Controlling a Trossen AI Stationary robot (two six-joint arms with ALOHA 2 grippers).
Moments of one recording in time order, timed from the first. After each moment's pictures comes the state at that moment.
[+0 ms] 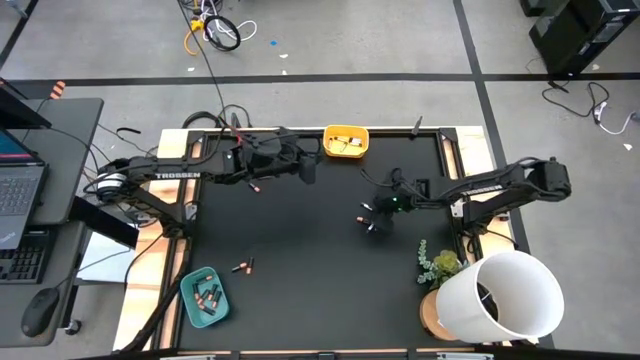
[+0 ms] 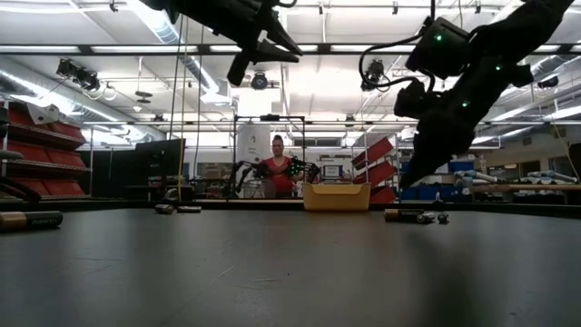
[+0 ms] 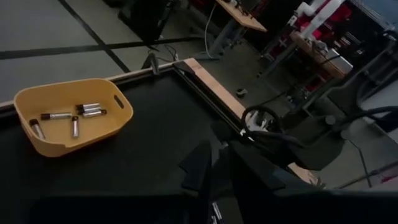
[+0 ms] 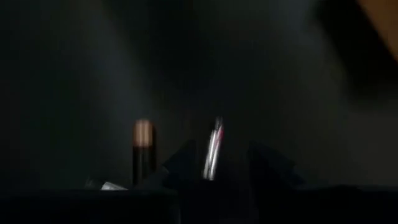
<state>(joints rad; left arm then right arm) 0.22 1.41 1.09 0.04 -0.16 -0.66 -0.14 1.30 0.53 -0.14 0.17 0.17</state>
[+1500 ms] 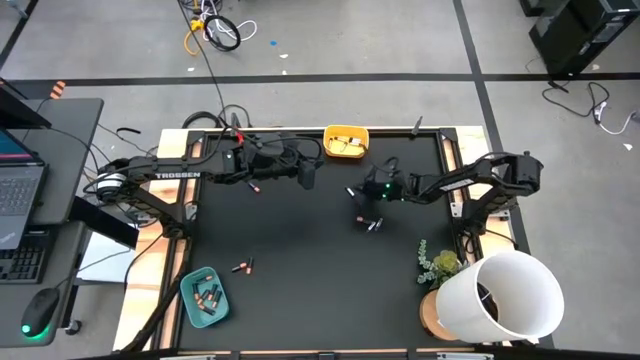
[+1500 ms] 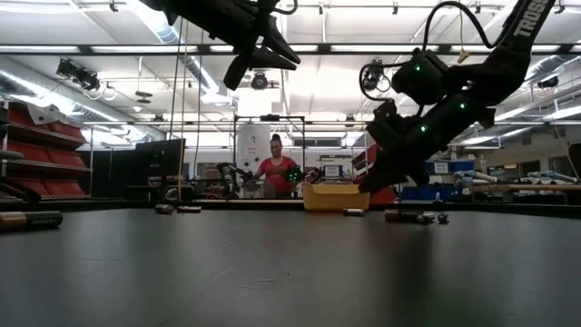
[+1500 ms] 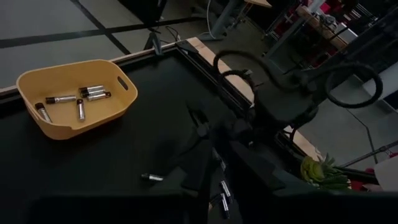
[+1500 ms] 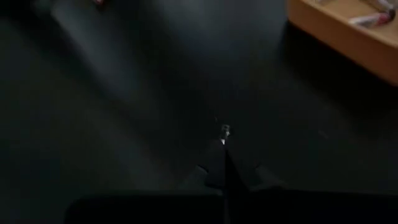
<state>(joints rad) 0.22 1.41 1.09 -0.04 -0.12 -0.63 -0.30 1.55 0.48 0.43 0.11 0.37</state>
